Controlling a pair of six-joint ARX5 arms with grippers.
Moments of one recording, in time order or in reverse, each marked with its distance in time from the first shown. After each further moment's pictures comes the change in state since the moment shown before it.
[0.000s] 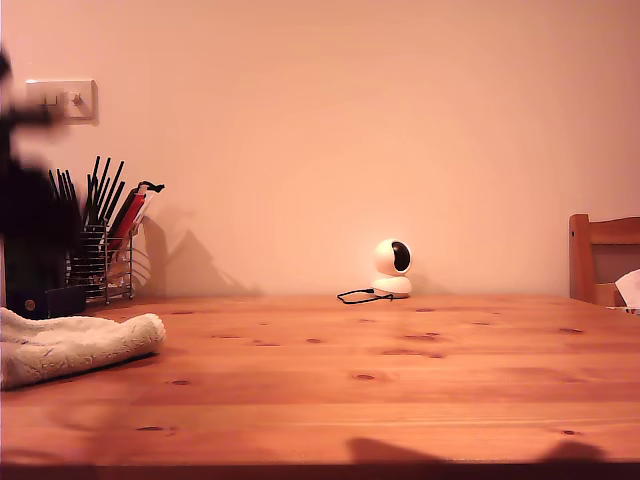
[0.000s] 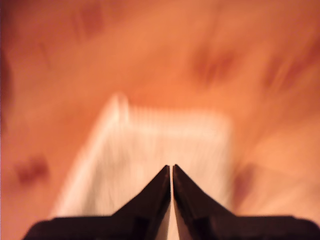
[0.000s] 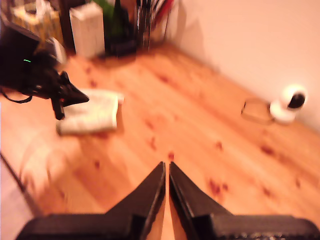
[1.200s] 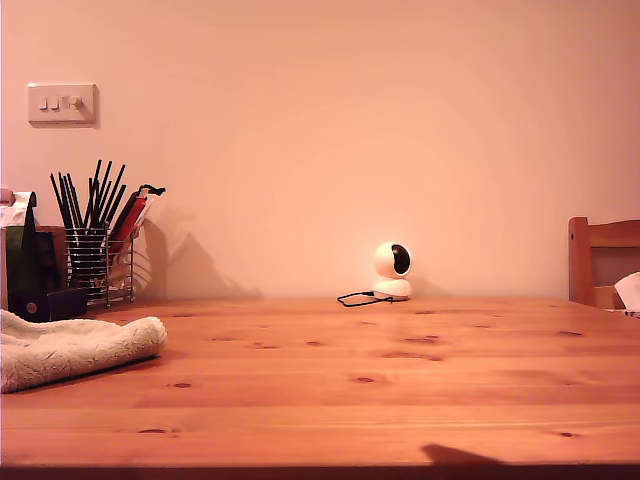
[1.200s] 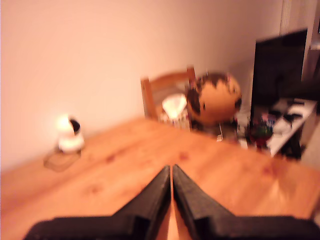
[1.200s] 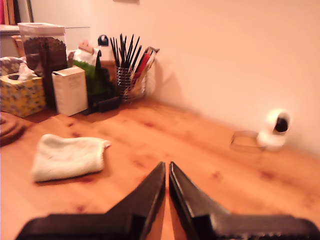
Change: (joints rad) left arm -0.589 -0.711 -0.246 0.023 -0.115 -0.181; right arm 0.020 -0.394 -0.808 0.756 0.082 0.047
